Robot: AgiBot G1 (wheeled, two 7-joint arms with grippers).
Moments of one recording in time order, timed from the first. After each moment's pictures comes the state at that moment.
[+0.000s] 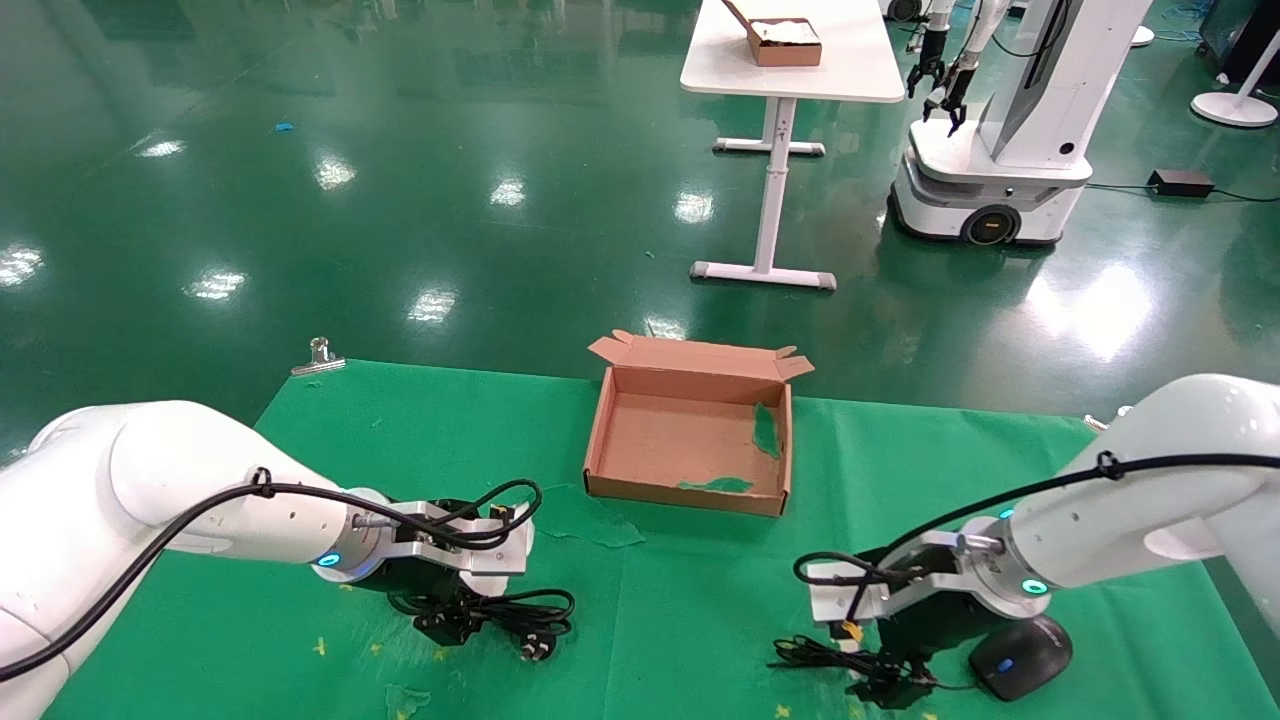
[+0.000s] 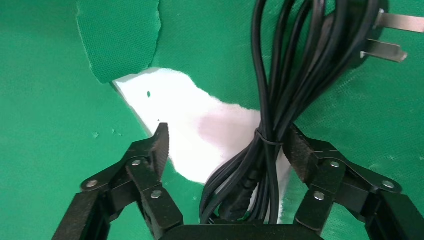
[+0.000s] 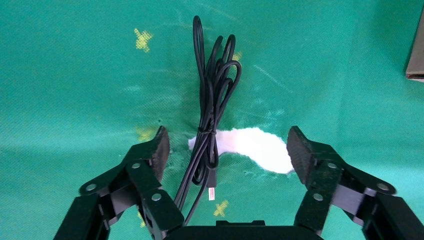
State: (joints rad) left arm -1.59 1.26 0.86 -0.55 2.08 1.09 -0.06; right arm 1.59 -1.18 -0.80 0.54 -2.00 -1.30 -0.03
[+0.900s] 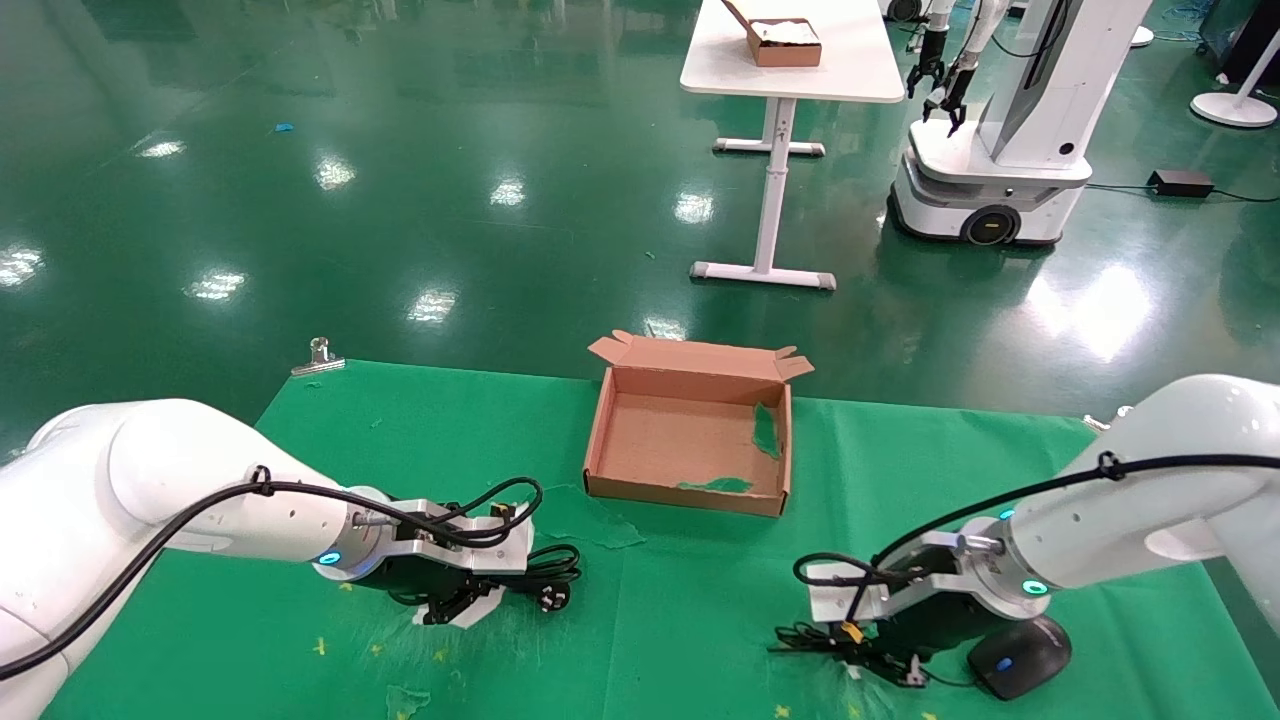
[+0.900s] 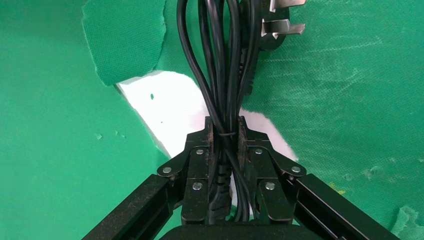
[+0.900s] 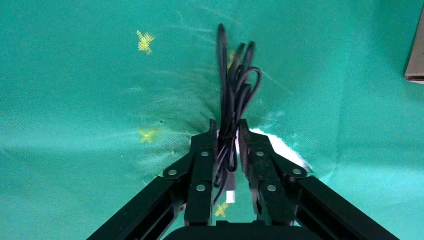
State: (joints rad) left arm -1.59 1.26 0.86 -0.55 2.08 1.09 -0.06; right arm 1.59 -1.17 -0.80 0.55 -2.00 -1.30 -0.03
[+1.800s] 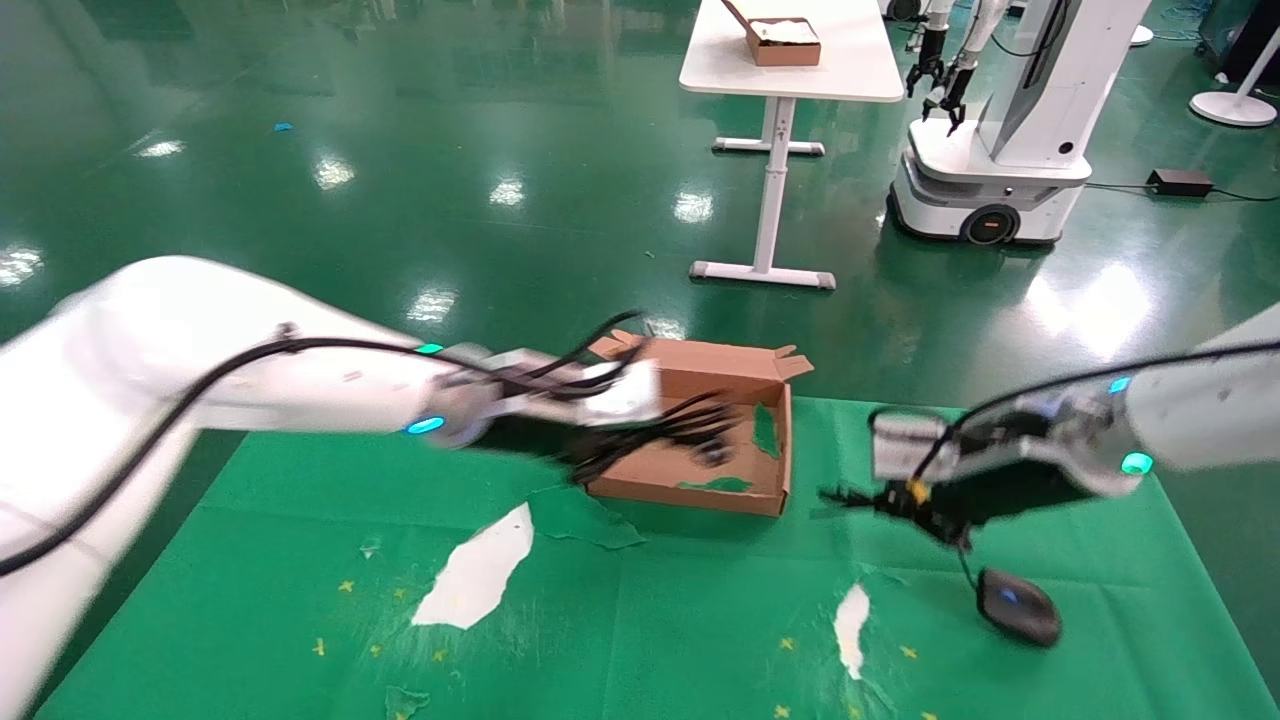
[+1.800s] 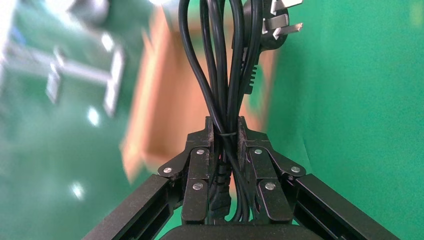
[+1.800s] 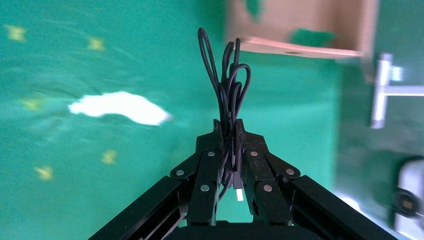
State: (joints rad) left arm -1.68 1.33 0.79 -0.67 1.87 1.01 0.01; right arm 1.73 -1.04 -0.73 0.67 -1.98 -1.29 0.02
